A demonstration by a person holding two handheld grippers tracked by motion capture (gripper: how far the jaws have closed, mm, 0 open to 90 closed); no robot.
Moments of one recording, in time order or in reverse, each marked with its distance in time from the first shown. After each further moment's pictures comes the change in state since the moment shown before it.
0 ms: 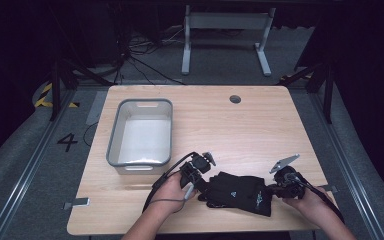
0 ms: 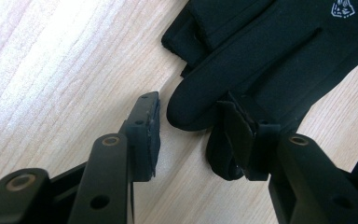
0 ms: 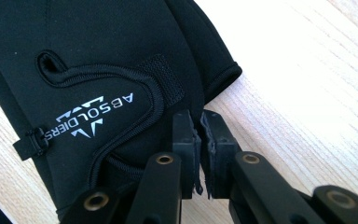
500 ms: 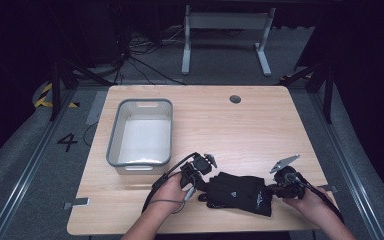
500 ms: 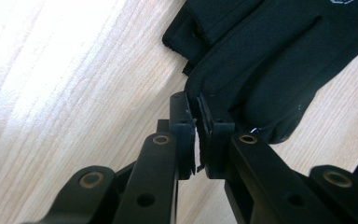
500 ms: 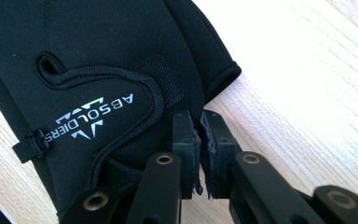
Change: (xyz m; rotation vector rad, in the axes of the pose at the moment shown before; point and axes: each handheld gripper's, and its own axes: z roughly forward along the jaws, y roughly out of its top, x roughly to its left) left arm -0.007 0.000 -0.008 0.014 0.054 0.052; right arm 0.000 0.000 0.000 -0.003 -0.001 0.003
